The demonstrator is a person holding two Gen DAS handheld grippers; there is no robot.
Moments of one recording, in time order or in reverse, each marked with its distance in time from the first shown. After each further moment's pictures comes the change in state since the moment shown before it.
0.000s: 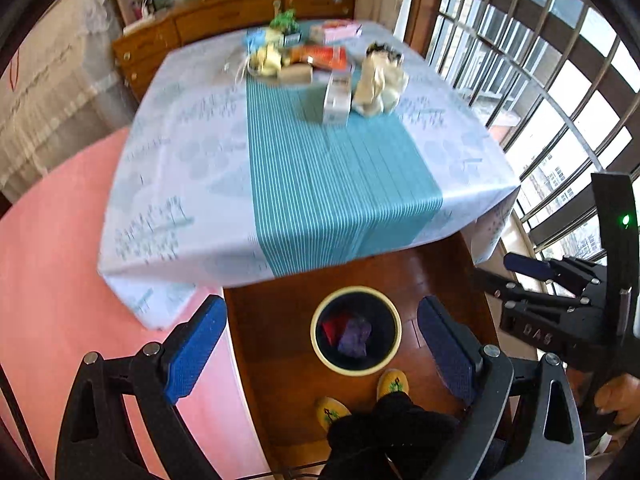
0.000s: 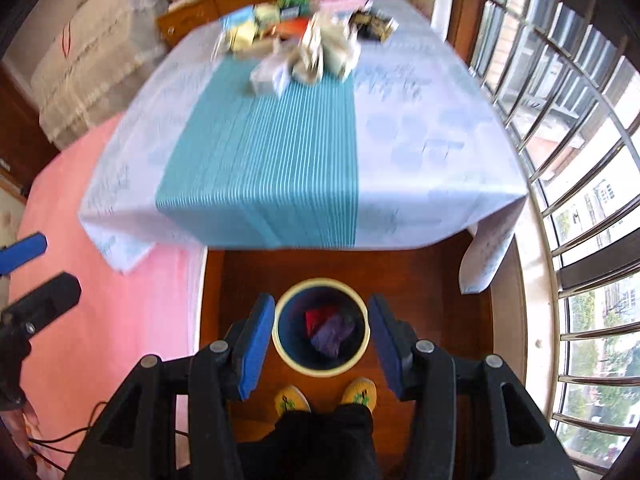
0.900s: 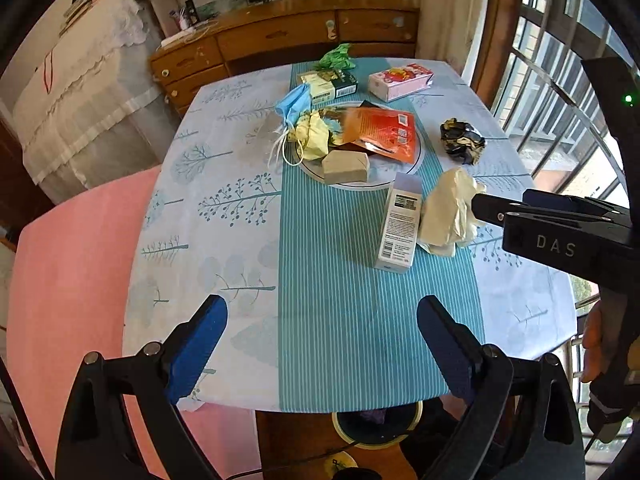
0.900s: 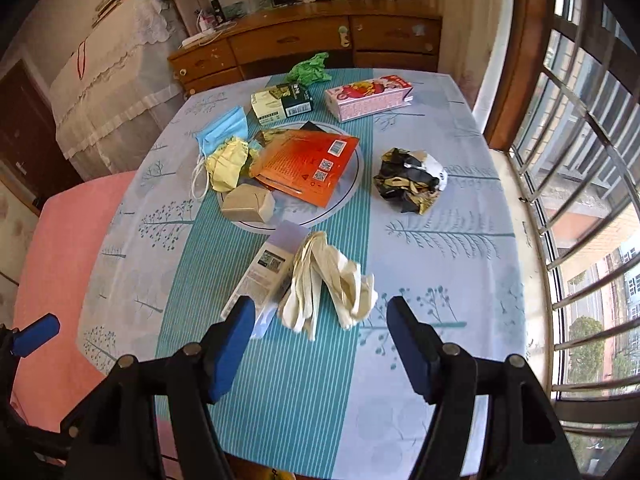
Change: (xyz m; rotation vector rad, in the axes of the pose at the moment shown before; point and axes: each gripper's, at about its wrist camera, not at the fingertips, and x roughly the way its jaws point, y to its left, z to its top) left arm 0.073 0.012 0.188 -0.145 0.002 0.176; right arm 0.065 0.005 0.248 -0.134 -0.062 0.076
